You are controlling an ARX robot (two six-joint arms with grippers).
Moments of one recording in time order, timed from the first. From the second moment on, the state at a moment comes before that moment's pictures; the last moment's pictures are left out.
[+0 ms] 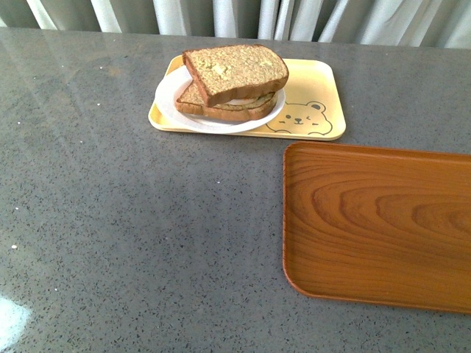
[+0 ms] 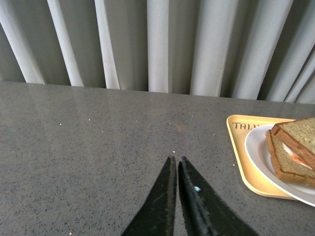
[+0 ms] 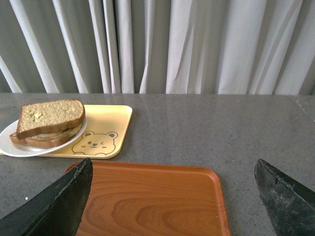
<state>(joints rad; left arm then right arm) 0.08 1.53 0.24 1.28 0.08 -0.02 0.00 0.00 0.02 0.00 0.00 0.00</state>
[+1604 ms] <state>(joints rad) 0.00 0.35 0.02 0.35 0.00 -0.01 0.00 0.00 0.02 0.00 0.00 0.00</state>
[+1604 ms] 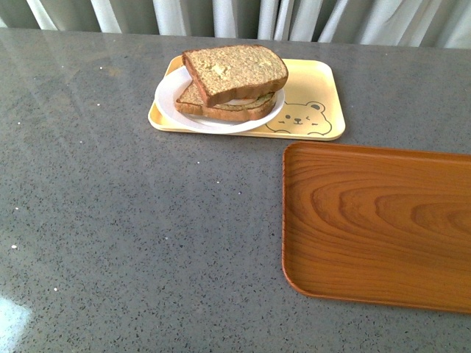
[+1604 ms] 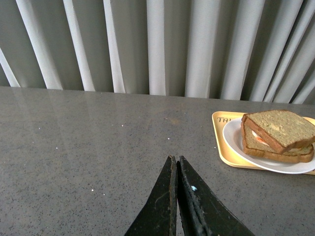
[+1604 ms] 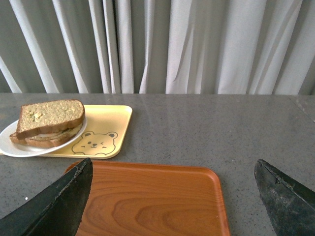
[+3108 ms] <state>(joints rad) 0.00 0.02 0.02 0.00 0.00 -0.01 0.00 0.00 0.02 0.00 0.00 0.00</state>
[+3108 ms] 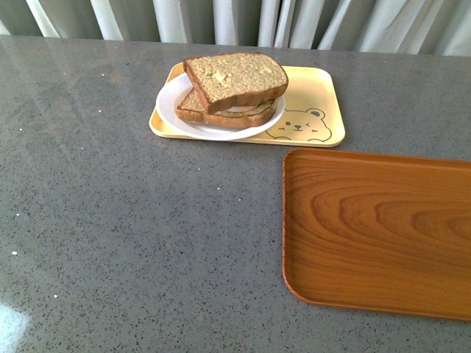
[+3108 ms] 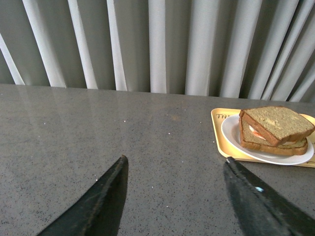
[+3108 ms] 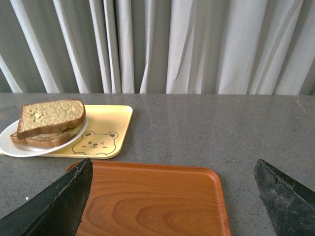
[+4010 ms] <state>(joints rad) 0.00 0.02 0.02 0.00 0.00 -0.01 0.00 0.00 0.02 0.00 0.00 0.00</state>
